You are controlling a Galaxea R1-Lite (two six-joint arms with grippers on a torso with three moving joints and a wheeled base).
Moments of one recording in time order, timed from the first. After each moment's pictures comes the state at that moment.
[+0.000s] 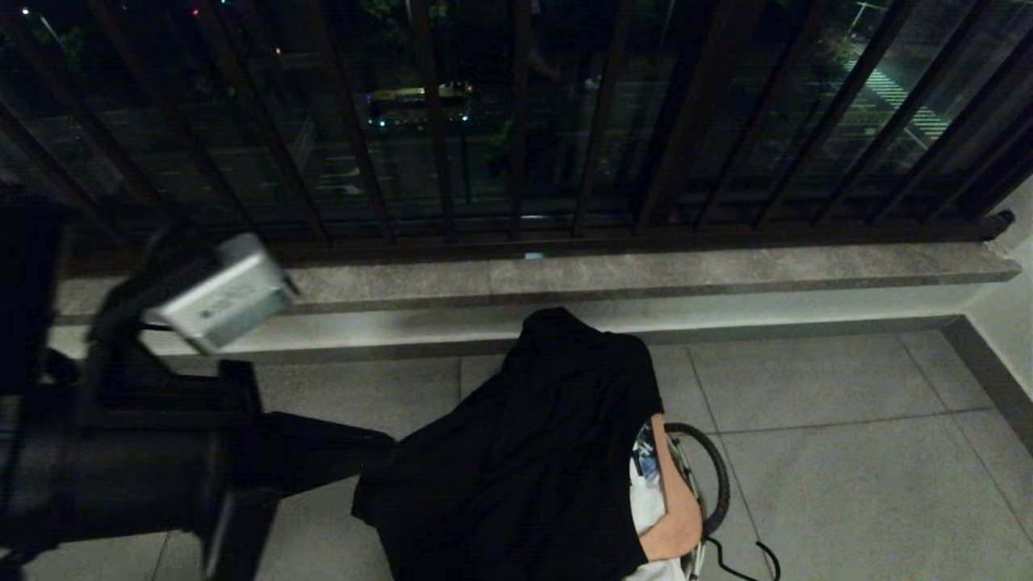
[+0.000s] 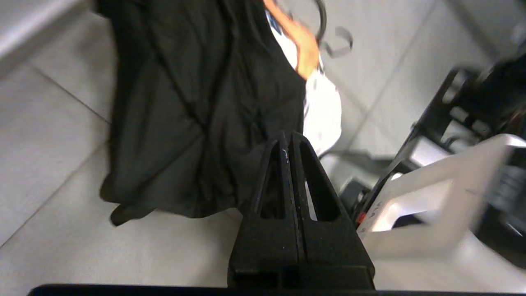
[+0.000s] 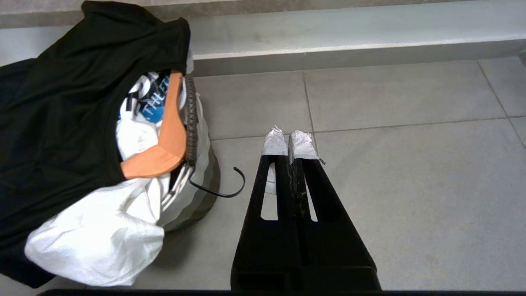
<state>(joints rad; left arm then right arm) -0.69 1.22 -0.96 0.23 -0.27 0.09 -0.01 0.00 0.00 0.00 -0.02 0.04</state>
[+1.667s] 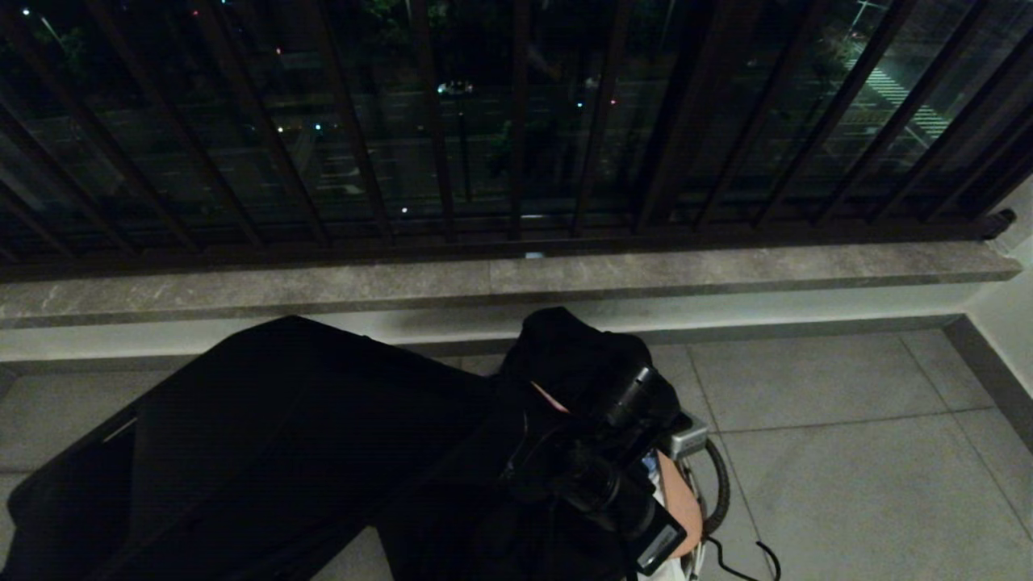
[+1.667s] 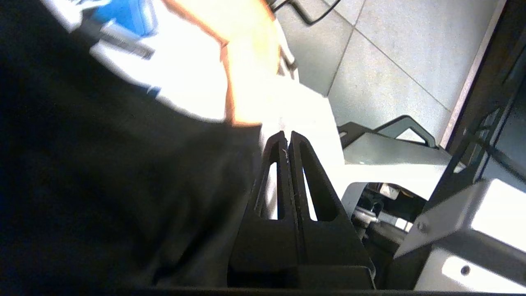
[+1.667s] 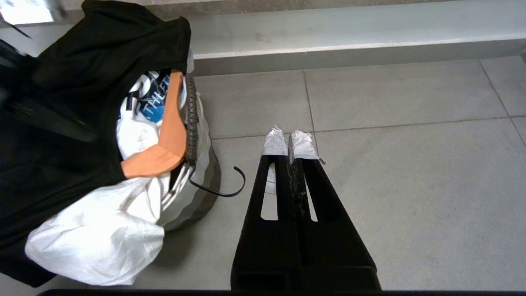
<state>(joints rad) -0.98 2.26 -1.63 0.23 -0.26 0.10 -0.01 0.00 0.00 0.00 -0.02 0.04</state>
